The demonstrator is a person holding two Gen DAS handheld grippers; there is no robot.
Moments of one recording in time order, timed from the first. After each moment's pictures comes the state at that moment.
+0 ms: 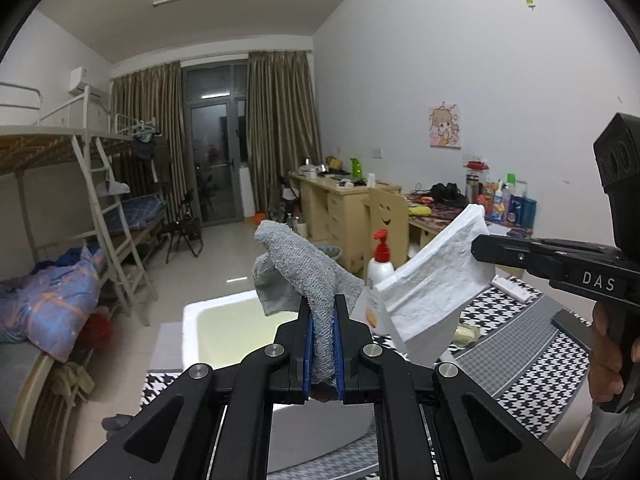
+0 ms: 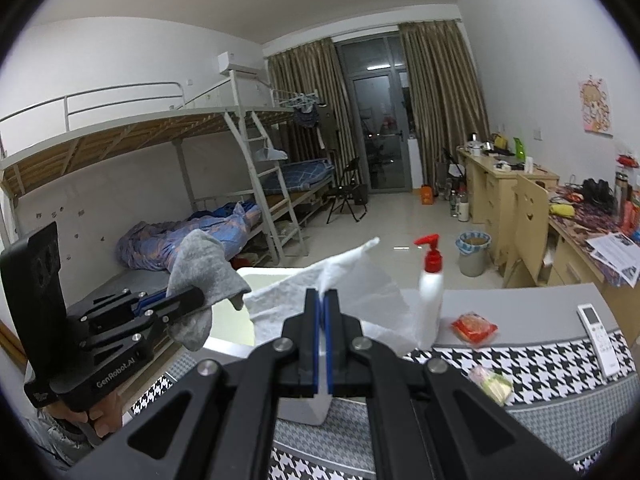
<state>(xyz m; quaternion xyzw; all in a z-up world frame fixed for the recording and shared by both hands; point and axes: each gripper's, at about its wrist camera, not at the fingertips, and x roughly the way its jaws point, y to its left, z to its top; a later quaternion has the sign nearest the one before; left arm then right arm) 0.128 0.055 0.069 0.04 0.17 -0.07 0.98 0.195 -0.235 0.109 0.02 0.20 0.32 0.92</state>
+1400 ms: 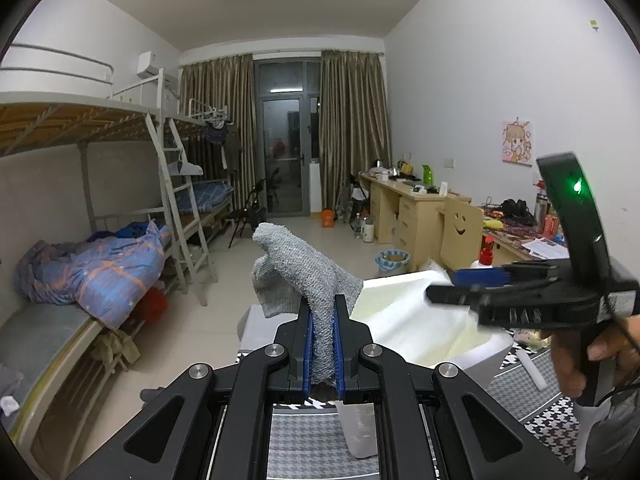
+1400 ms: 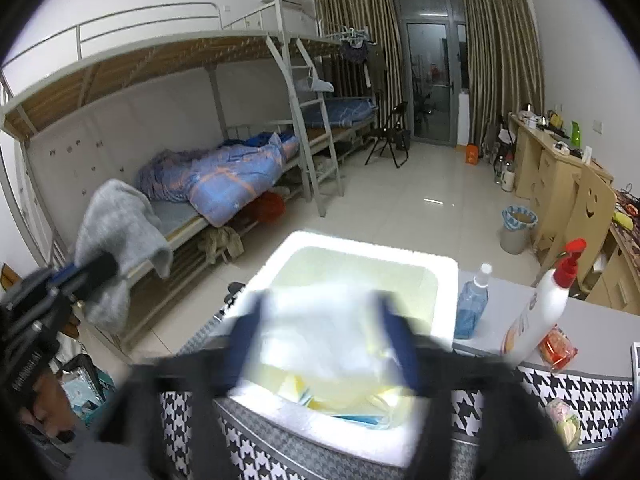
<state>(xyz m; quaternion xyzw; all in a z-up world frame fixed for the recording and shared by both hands) 0.114 0.137 0.067 0.00 0.17 0.05 0.98 0.238 -0.111 0.072 -0.07 0.29 0.37 0.88</state>
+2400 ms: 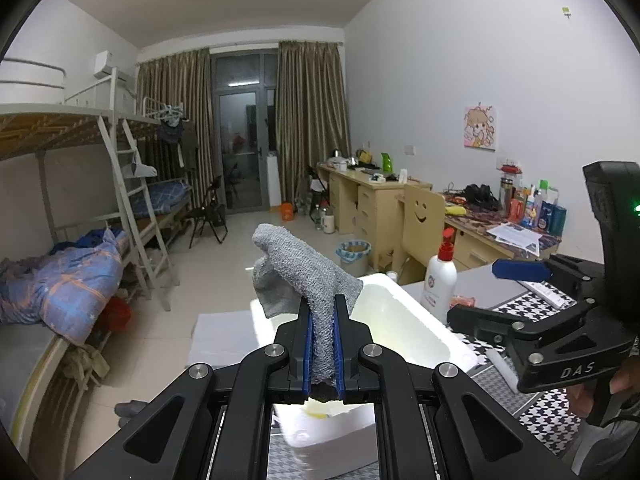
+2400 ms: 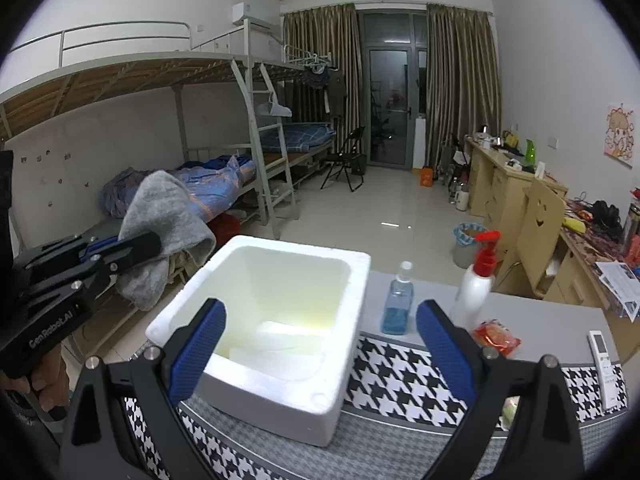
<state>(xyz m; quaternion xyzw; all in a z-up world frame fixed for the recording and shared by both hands) 0.150 0.109 0.067 0.02 0.19 -0.03 0.98 0.218 -0.176 0.084 -0.06 0.24 0.31 0.92</state>
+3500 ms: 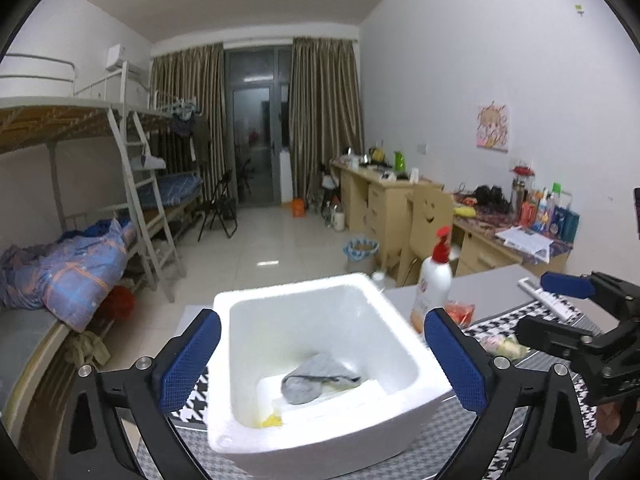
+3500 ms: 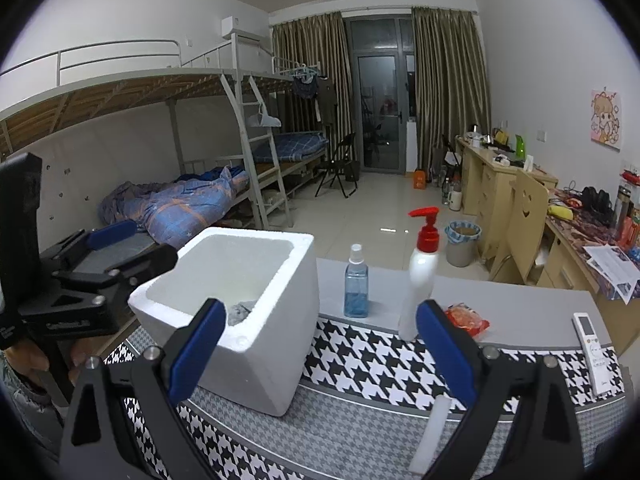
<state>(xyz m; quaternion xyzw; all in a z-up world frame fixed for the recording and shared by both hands) 0.160 0.069 0.064 0.01 0.19 0.00 0.98 0.212 -0.252 0.073 -0.04 0.23 0.31 0.92</state>
